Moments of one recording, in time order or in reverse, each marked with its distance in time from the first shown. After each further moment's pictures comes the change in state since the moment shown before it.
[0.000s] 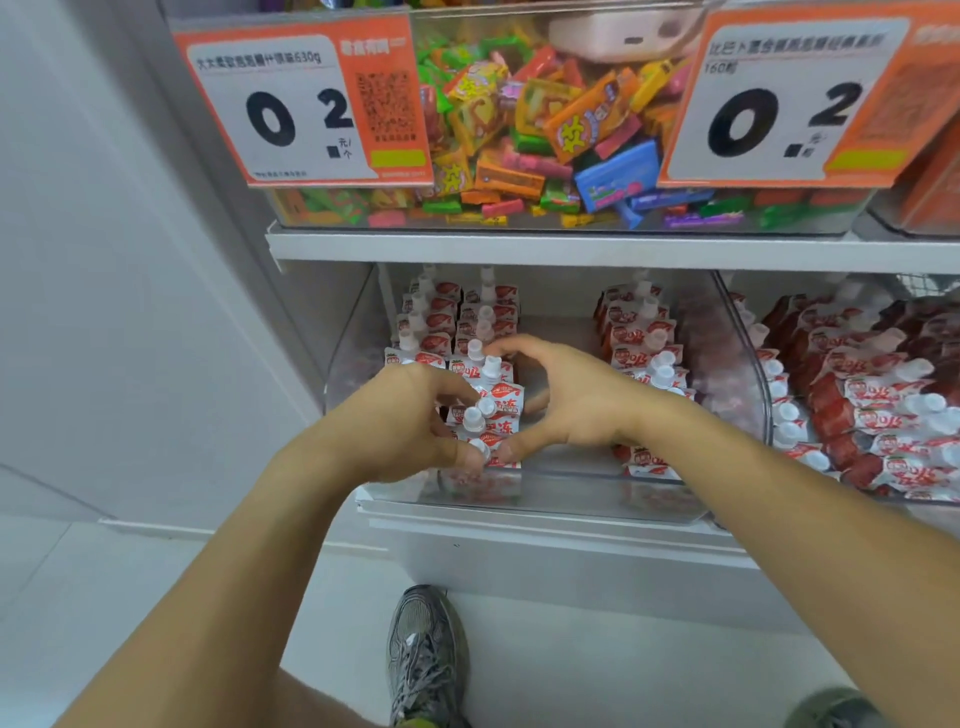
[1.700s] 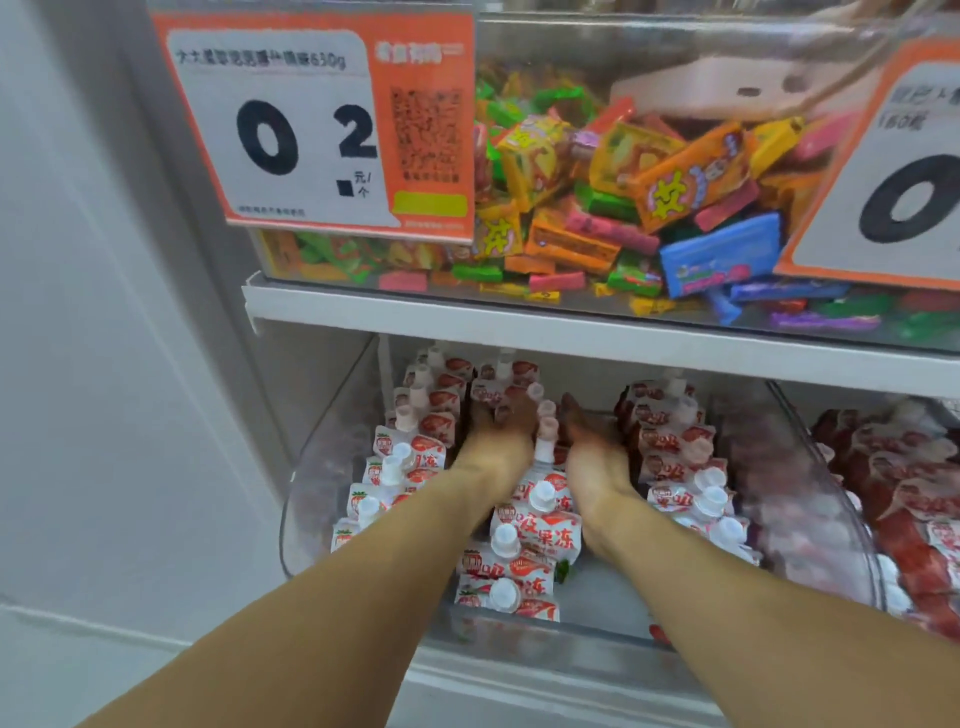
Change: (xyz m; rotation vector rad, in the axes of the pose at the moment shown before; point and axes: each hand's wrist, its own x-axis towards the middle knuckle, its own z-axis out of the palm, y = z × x) left_hand 0.128 0.015 0.057 -0.821 0.218 -0.358; right_hand 0.073 0.032 0.023 0.828 0.667 0.414
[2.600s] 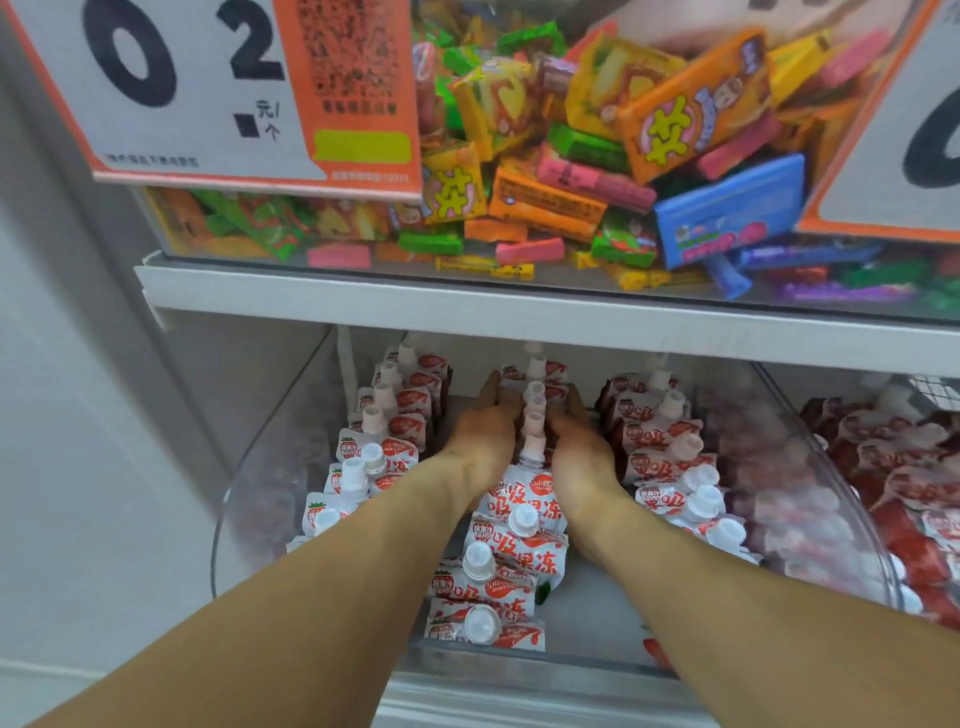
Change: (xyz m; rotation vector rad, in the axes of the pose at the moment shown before) left_hand 0.031 0.006 0.010 -0.074 -0.122 0.075; right_hand 0.027 0.008 -0.003 0.171 -0.040 -0.050
